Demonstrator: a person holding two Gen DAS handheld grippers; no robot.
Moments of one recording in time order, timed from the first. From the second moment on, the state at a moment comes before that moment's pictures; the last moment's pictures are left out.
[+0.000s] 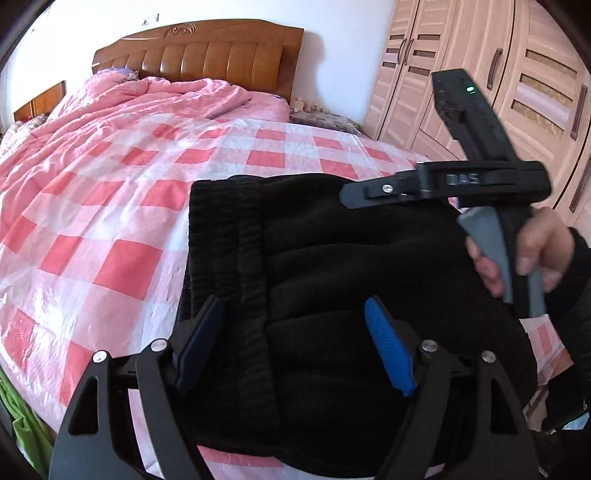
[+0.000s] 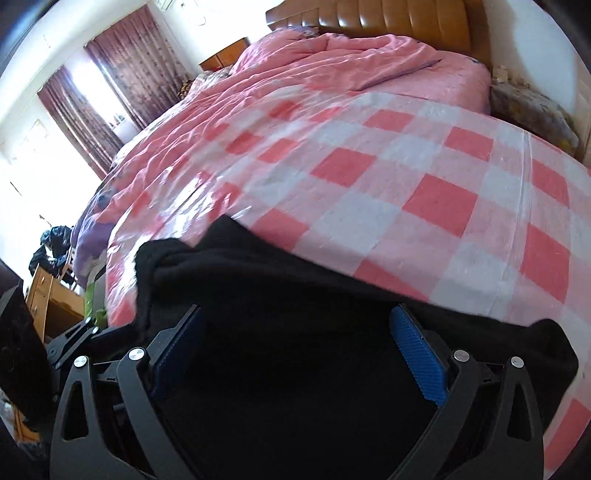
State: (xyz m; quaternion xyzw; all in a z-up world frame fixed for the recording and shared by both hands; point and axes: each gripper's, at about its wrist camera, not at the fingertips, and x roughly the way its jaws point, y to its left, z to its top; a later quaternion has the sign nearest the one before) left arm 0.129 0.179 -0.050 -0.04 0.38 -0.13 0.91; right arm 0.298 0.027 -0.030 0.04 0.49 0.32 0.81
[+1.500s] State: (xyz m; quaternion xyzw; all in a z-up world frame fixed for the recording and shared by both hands) left arm 0.153 0.186 -0.069 -0.06 0.42 -0.11 0.90; right arm 0.290 -0.010 -0.040 -0.01 0.45 0.30 0.84
